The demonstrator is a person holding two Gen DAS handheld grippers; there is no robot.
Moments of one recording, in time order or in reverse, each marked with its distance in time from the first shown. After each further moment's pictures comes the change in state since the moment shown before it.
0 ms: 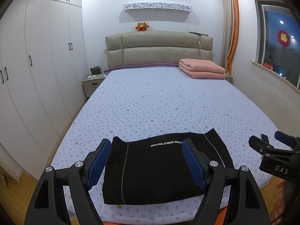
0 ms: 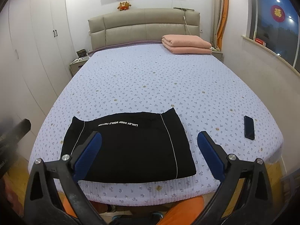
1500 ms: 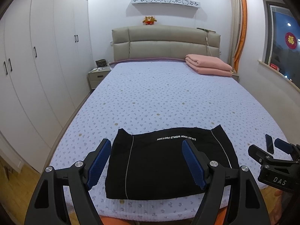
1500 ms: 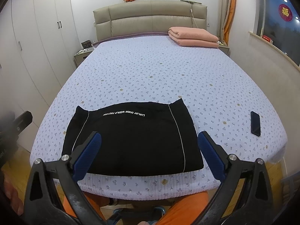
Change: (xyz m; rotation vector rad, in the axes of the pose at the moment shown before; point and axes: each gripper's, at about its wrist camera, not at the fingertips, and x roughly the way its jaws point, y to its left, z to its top) left arm 0.012 0.009 -0.010 -0.039 0.043 0.045; right arm 0.013 0.014 -0.012 -0.021 0.066 0.032
